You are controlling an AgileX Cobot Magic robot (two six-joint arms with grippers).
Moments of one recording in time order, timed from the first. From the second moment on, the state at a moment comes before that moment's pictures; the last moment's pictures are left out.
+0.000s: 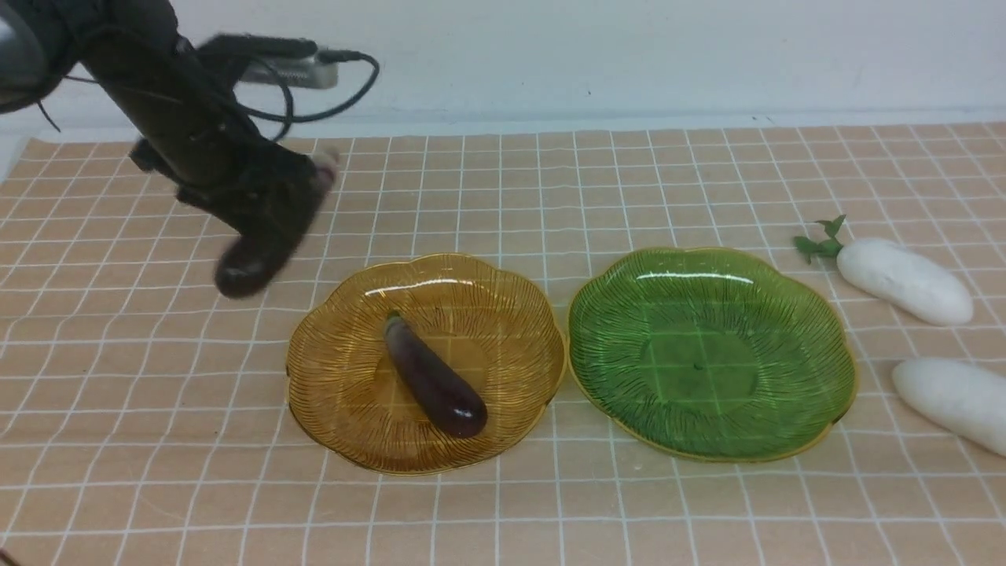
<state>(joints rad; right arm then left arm) 0.11 0.67 -0.67 0.13 1.04 -0.04 -0.06 2.01 -1.86 -0.23 1.22 0.24</state>
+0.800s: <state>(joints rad) 0.11 1.07 -0.80 0.00 1.00 0.01 -0.18 2.06 -1.76 -0.28 1.22 0.20</state>
